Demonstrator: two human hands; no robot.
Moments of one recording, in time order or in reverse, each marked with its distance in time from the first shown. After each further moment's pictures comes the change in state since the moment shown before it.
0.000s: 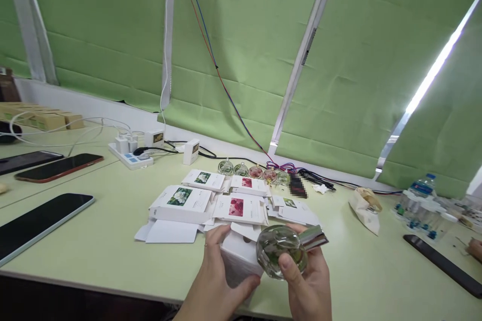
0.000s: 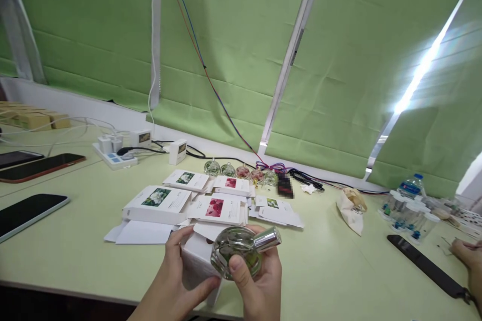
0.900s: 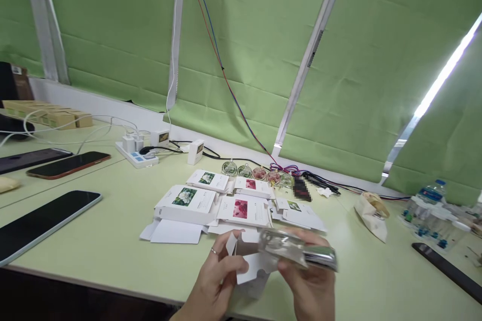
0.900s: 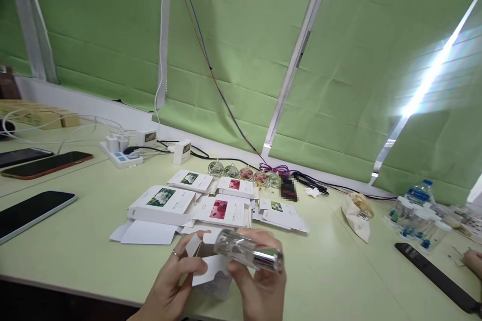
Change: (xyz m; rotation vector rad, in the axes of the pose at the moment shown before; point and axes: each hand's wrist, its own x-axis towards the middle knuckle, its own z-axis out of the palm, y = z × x) left_hand 0.003 -0.032 -0.009 -0.137 -0.061 0.297; right_hand 0.005 0.007 0.008 -0.163 0.020 -0.288
